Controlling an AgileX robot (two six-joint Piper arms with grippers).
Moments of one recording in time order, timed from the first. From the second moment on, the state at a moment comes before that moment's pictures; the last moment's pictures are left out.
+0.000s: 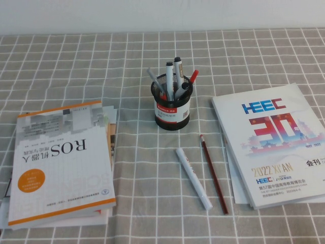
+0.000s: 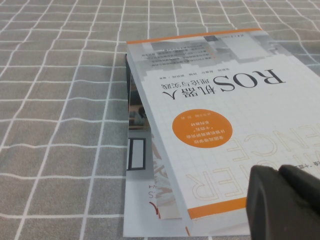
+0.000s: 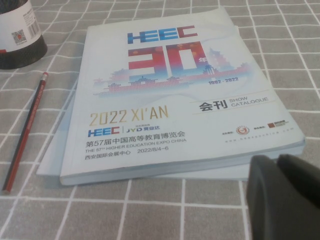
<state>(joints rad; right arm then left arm) 0.02 -0.01 0.03 0.29 0.39 -0.18 -0.07 -0.02 0.03 -0.06 0.38 0.07</state>
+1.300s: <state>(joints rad) 0.02 -0.01 0.03 0.42 0.29 -0.18 -0.07 -0.02 0.03 -0.06 0.38 0.07</state>
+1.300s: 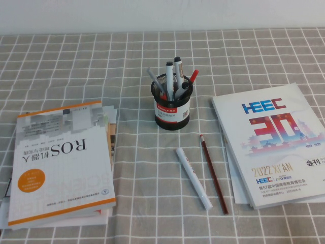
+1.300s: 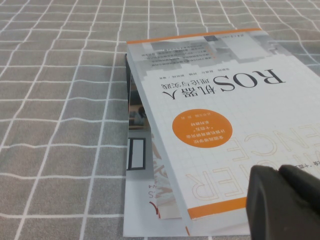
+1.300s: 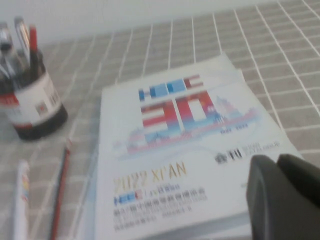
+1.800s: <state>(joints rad) 0.02 -0.01 0.03 0.88 0.08 -0.18 -0.07 -0.02 0.03 -0.06 0.38 0.07</state>
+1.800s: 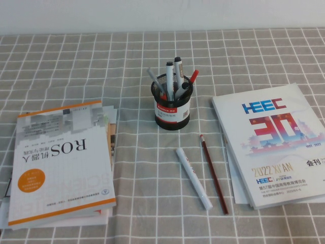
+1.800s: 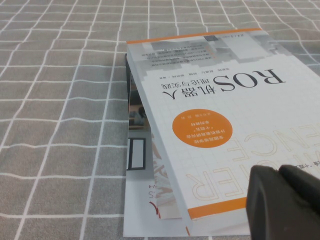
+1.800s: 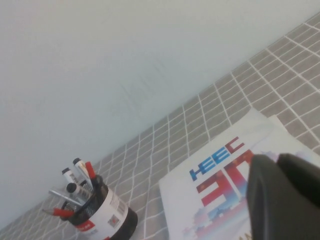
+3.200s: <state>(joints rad) 0.57 1.19 -0.75 0.72 0.15 -0.48 -0.07 -0.02 0.03 -0.06 0.38 0.07</state>
